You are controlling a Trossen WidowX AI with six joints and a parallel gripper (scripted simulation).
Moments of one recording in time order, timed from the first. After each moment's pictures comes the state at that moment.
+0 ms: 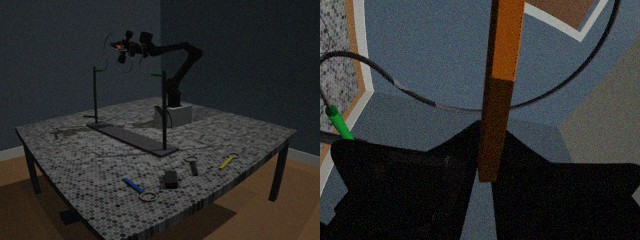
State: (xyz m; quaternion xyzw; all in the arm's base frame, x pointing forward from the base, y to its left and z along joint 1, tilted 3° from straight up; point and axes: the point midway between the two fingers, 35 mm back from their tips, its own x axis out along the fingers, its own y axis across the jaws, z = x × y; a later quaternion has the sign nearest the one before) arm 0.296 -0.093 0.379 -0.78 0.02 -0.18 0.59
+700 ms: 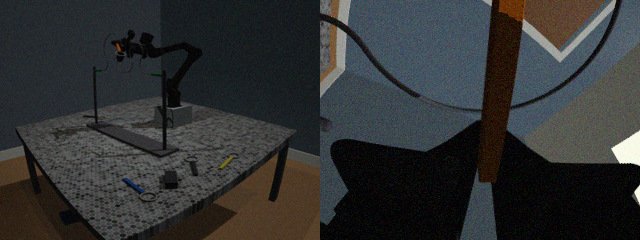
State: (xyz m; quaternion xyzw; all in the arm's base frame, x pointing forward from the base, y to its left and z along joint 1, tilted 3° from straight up) arm 0.295 -0.089 0.389 -0.85 -0.01 -0.19 0.49
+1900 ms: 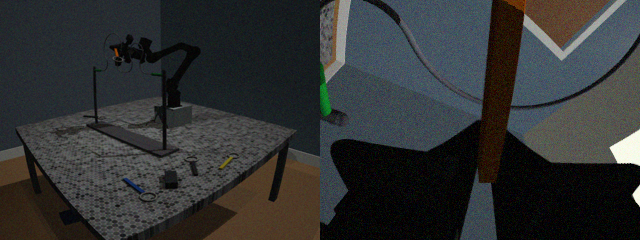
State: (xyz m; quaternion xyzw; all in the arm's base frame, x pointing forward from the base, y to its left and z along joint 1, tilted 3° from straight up) arm 0.297 -0.108 0.364 -0.85 -0.01 -0.21 0.48
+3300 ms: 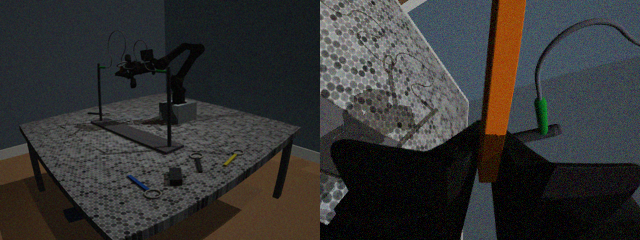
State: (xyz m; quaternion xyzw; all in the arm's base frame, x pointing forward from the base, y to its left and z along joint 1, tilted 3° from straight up) arm 0.294 -0.114 0.205 -0.54 0.15 -0.13 0.82
